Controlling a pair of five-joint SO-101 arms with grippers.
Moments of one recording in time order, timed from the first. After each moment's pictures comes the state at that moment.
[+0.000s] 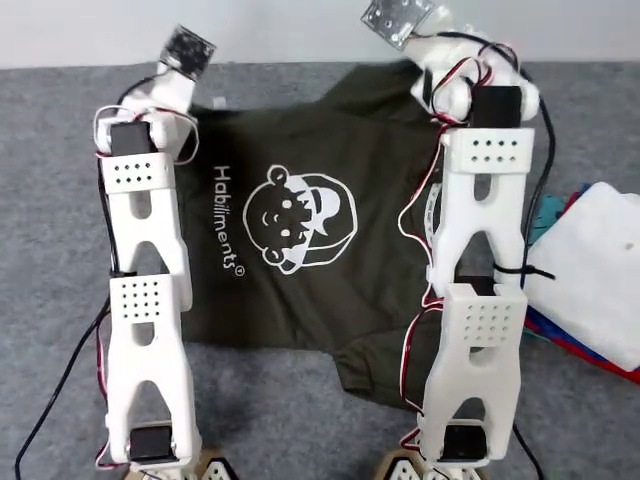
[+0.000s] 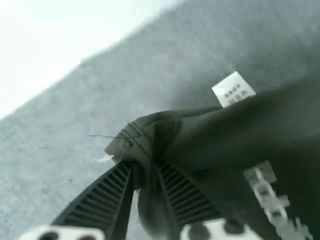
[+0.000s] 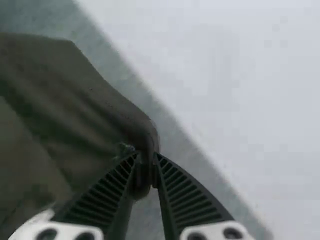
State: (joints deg) left arm -8.9 72.1 -93.2 83.7 -27.4; right arm -3.0 42.9 -80.1 81.8 51.1
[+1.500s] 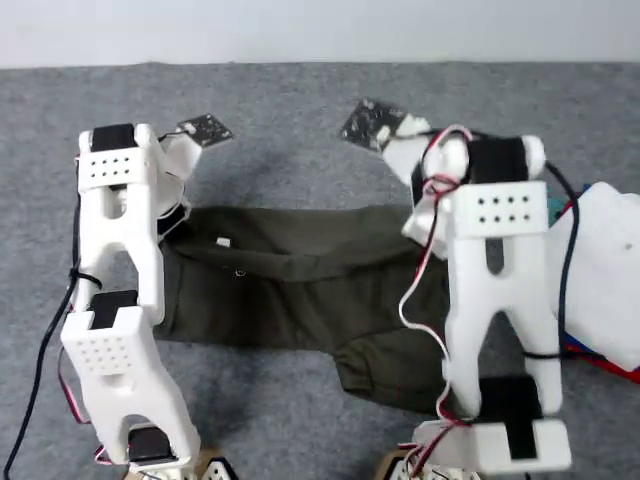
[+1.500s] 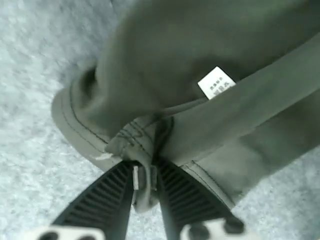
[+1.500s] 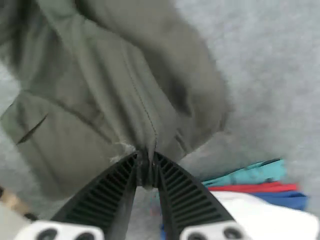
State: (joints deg) left arm -11.1 30.9 -23.8 98.9 -42.5; right arm -7.2 -6.5 -10.7 100.2 51.0
